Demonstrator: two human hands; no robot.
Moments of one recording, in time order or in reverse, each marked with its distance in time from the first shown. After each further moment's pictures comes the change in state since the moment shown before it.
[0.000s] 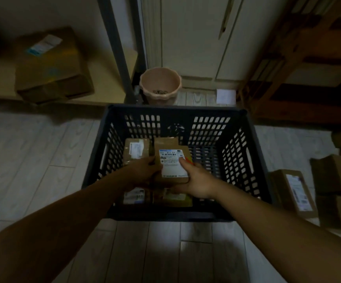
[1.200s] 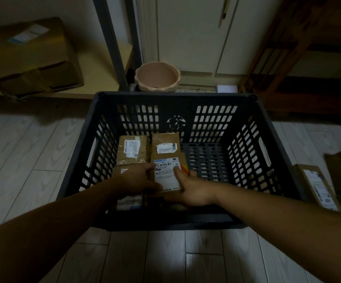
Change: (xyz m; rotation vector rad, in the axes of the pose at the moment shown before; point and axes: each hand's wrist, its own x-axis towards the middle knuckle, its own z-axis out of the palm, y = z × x) left_hand 0.049 -0.049 0.006 0.557 0.014 0.192; right_hand 0.047 0.037 0.047 -0.263 -0.170 0.107
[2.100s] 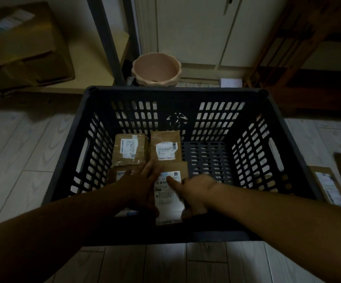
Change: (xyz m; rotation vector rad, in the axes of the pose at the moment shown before) left_hand 0.054 -0.043 0.024 0.762 -0.094 0.168; right_hand 0.035 0.015 -0.003 -0.835 -0.007 -0.159
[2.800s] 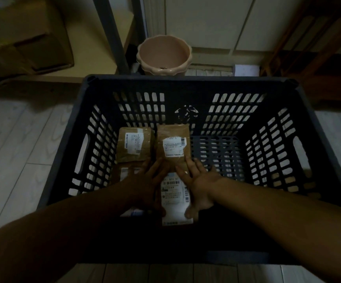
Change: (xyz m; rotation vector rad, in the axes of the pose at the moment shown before) left_hand 0.033 -0.021 0.024 -0.024 -0.080 0.020; right_hand 0.043 0.019 0.015 0.147 -0.169 0.095
